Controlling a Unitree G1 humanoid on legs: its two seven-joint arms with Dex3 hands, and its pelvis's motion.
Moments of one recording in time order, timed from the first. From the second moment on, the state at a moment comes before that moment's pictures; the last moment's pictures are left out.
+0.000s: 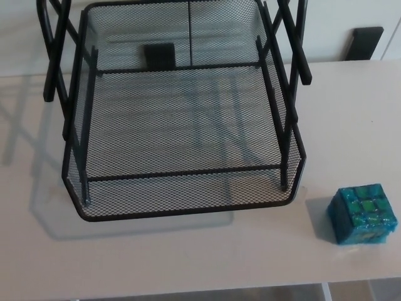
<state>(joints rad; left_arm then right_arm) 0.01 0.92 0.52 1.15 -0.05 0.08 -0.41 0.17 -1.01 -0.49 1.11 -0.01 -0.07 0.18</state>
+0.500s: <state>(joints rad) 0.16 1.01 0.81 1.25 -0.18 0.08 -0.23 0.02 -1.14 -0.74 0.95 0.13 -0.04 0.24</state>
